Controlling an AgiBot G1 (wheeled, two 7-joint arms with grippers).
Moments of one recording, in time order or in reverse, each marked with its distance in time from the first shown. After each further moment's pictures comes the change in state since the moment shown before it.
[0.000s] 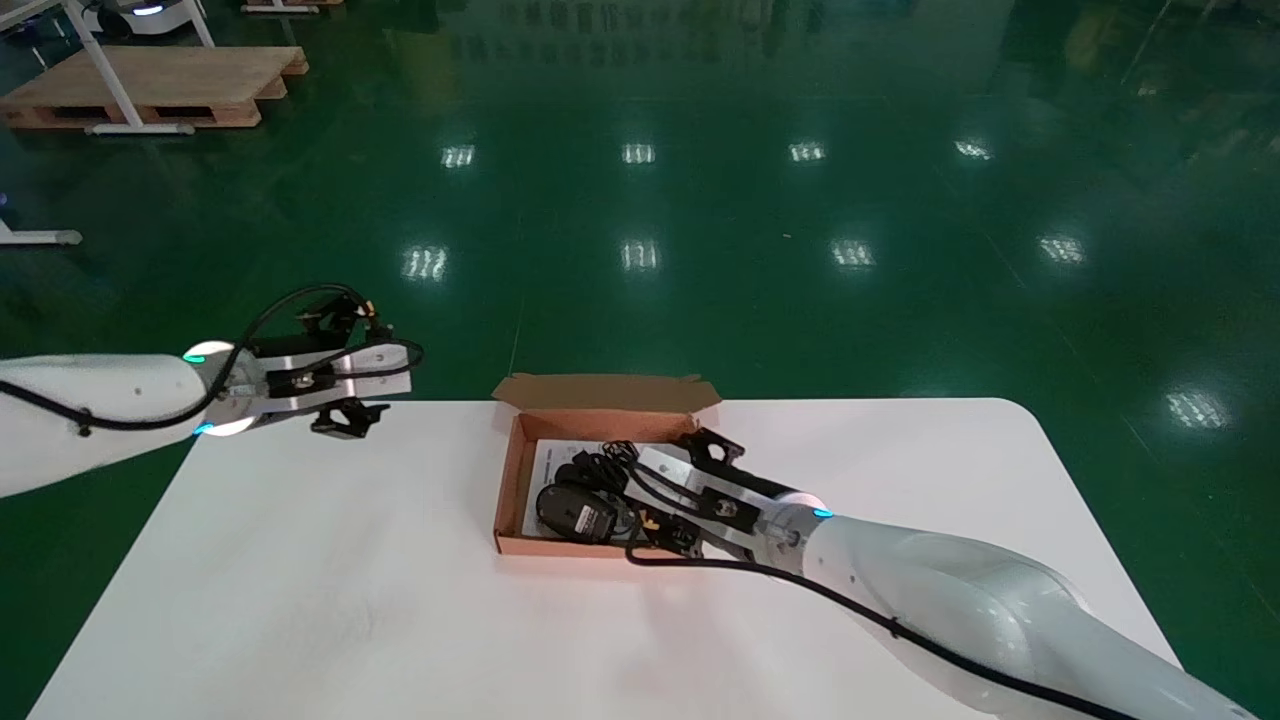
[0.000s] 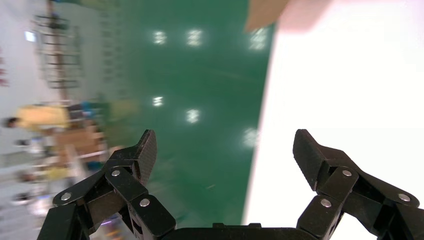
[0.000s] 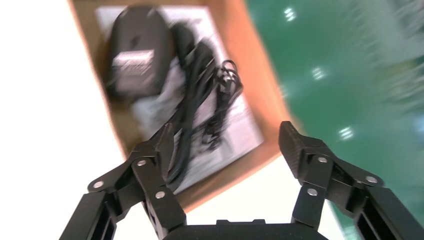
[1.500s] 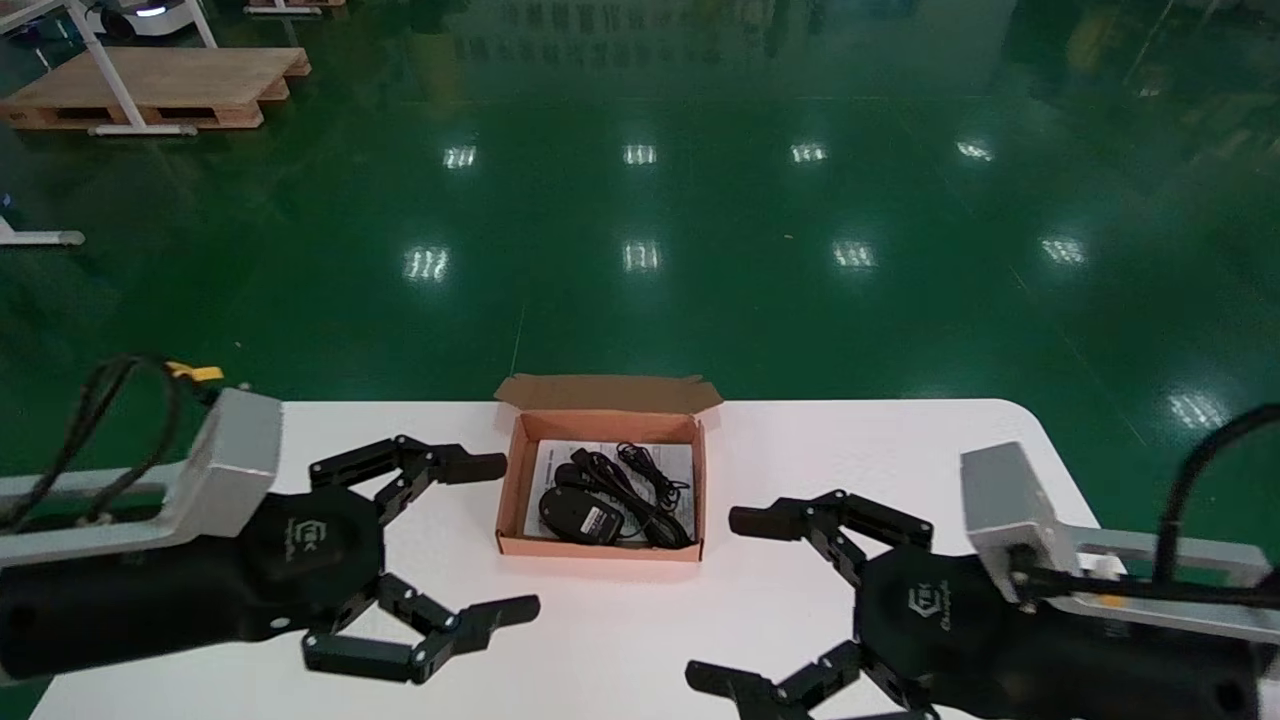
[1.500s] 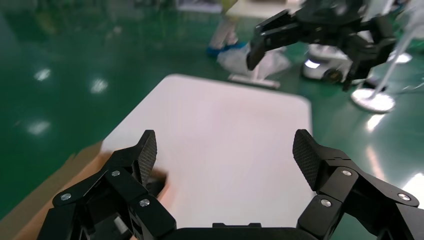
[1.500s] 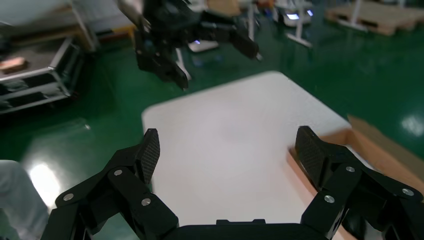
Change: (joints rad) left arm 0.485 -0.357 -0.678 -0.549 -0.891 0.802 -0.147; right arm -0.265 0.565 0.617 0.369 1.094 -0.902 -0.268
